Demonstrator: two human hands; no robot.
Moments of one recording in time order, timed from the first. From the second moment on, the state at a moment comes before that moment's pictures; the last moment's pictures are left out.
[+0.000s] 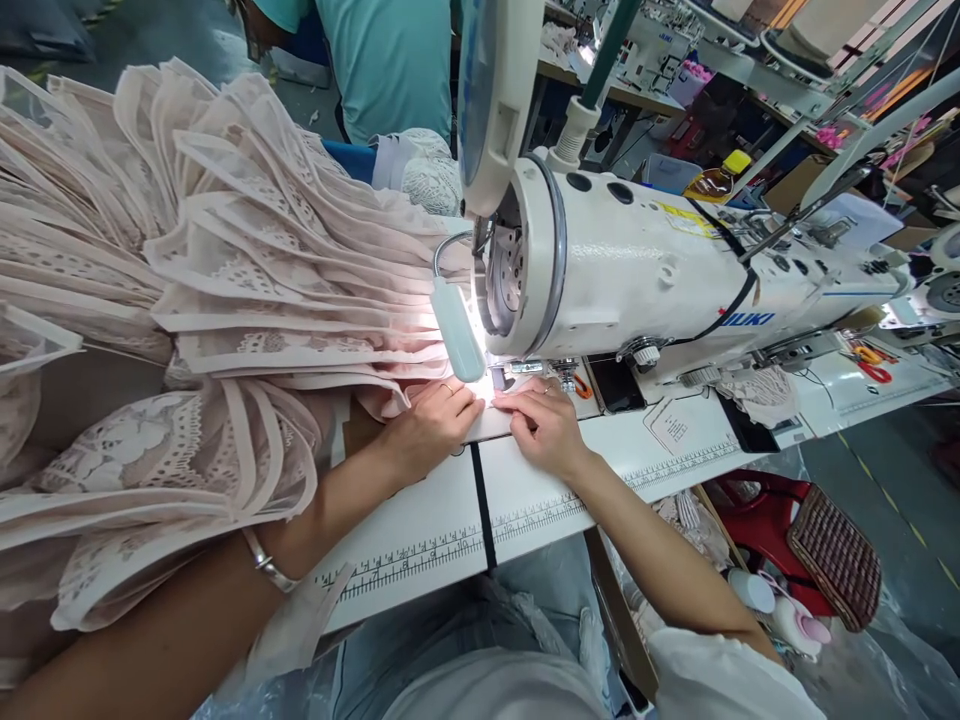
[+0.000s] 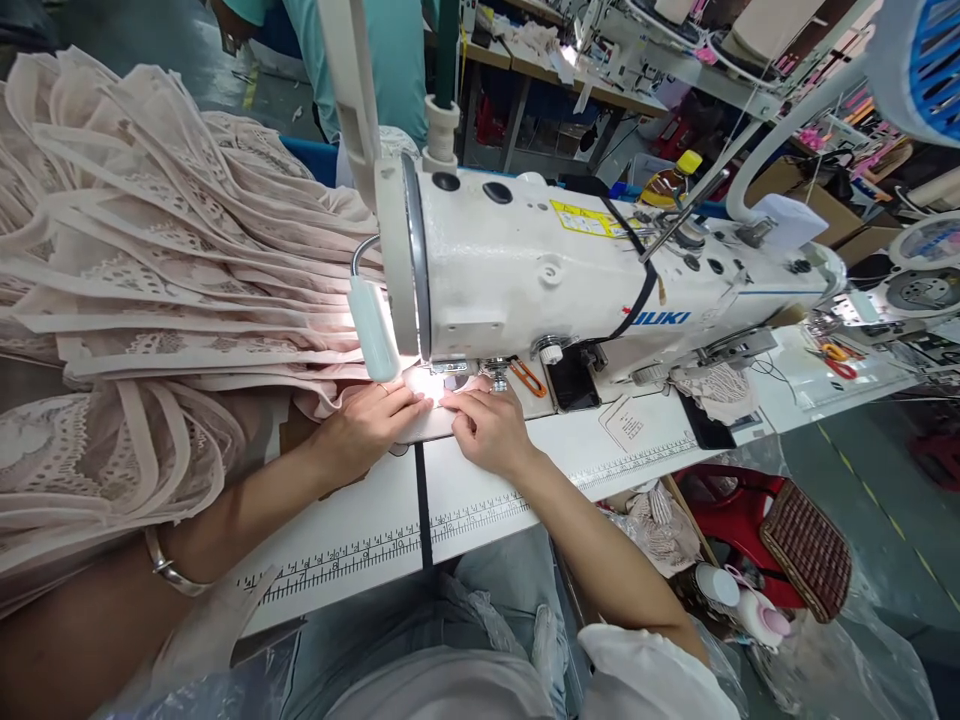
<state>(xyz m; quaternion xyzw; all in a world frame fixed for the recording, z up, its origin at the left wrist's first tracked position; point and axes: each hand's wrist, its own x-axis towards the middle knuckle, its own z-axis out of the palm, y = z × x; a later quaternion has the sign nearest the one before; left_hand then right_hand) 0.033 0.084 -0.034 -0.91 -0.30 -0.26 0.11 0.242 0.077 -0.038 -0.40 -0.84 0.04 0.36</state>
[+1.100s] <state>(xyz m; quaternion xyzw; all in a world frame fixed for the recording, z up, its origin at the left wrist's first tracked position) 0.024 0.093 -0.037 -0.92 -0.30 -0.26 0.00 0.243 0.078 -0.039 -0.39 -0.86 0.04 0.33</state>
